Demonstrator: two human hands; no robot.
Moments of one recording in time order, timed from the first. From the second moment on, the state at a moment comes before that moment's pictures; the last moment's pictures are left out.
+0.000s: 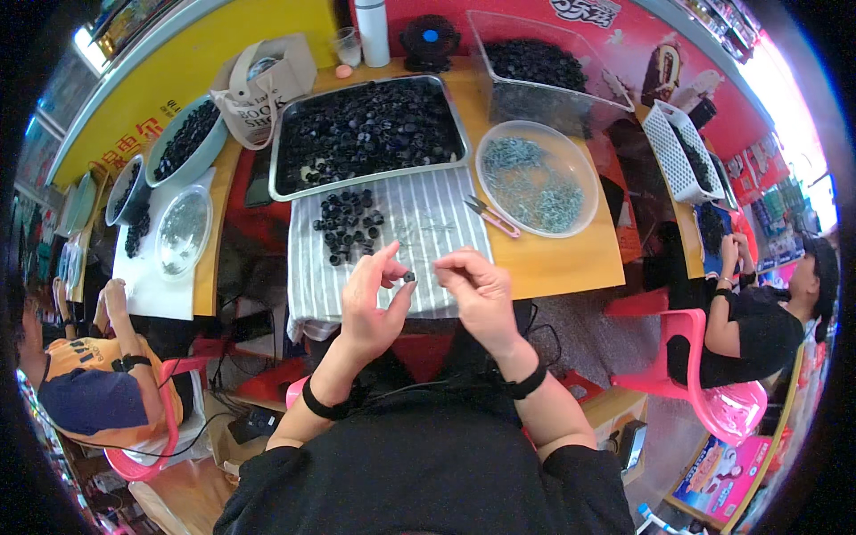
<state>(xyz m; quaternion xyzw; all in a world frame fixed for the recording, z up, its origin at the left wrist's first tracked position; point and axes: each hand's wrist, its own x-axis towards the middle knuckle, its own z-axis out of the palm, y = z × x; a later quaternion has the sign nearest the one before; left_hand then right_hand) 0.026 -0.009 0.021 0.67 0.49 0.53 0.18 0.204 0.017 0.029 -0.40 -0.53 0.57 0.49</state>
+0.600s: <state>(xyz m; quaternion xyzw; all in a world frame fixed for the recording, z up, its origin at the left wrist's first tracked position) 0.030 -0.012 0.035 0.72 0.44 0.53 0.11 0.188 0.010 0.044 -0.36 -0.72 0.34 0.49</state>
